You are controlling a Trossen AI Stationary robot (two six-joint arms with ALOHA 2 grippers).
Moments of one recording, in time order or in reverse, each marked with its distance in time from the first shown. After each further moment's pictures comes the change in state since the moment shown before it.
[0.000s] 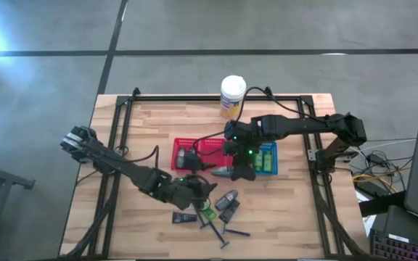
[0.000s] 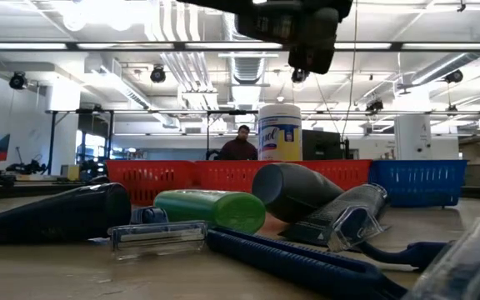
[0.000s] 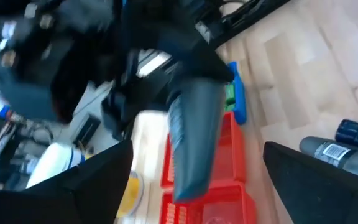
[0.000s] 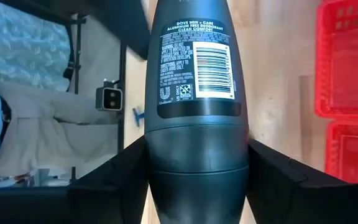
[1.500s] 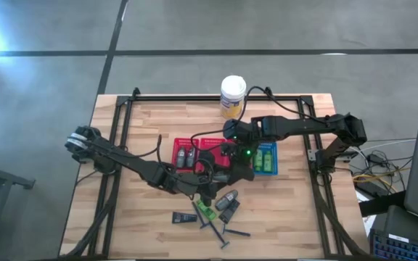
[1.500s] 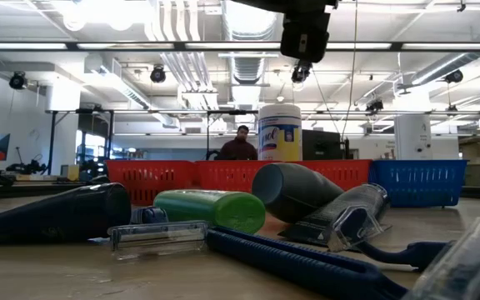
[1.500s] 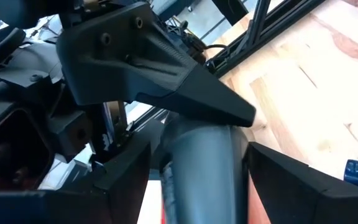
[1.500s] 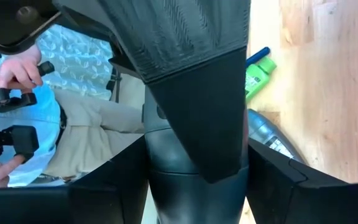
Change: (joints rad) left arm 0.089 0.040 -0.002 0.240 0.229 0.222; right arm 0.012 0.000 0.003 0.137 -0.136 0.129
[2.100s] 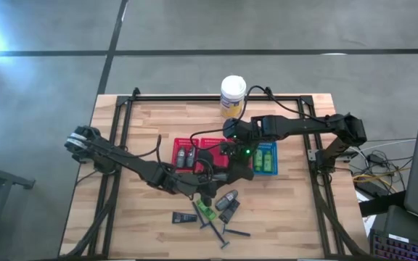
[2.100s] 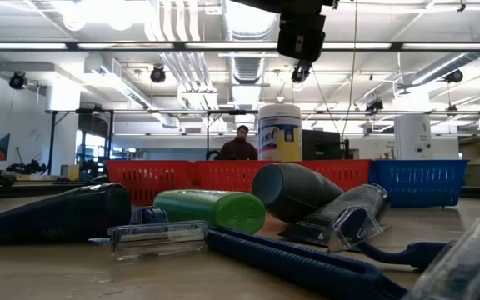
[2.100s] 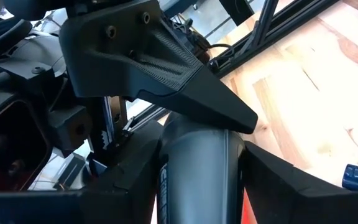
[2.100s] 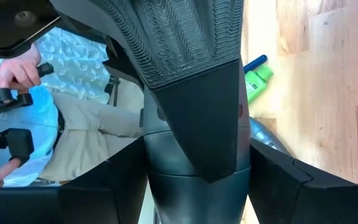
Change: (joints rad) left arm -0.001 -0.002 0.000 -0.013 -0.025 -0.055; right arm -0.001 0.000 0.003 0.017 0.006 -0.005
